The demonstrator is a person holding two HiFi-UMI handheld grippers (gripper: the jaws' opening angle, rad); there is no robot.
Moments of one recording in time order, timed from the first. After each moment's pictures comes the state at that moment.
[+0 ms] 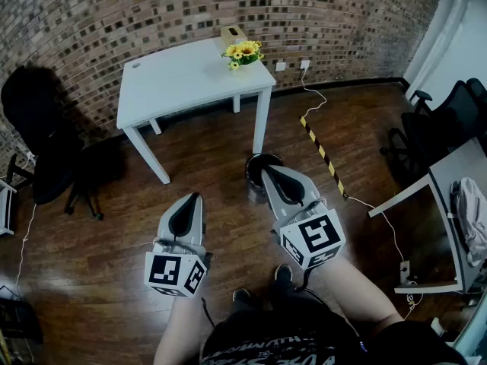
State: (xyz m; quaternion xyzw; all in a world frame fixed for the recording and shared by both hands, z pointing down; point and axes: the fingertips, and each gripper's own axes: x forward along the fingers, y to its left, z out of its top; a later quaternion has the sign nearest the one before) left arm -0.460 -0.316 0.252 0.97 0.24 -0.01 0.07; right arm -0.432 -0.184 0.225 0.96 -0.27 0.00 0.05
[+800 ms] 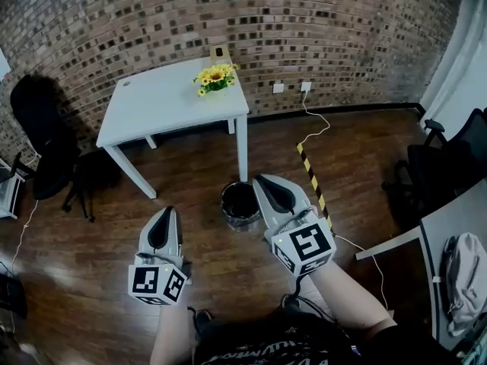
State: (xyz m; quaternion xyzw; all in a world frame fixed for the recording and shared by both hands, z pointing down) left arm -0.391 -0.162 0.253 0.99 0.11 -0.02 0.05; right arm -0.335 0.009 0.224 0.93 -0.35 -0.05 0.03
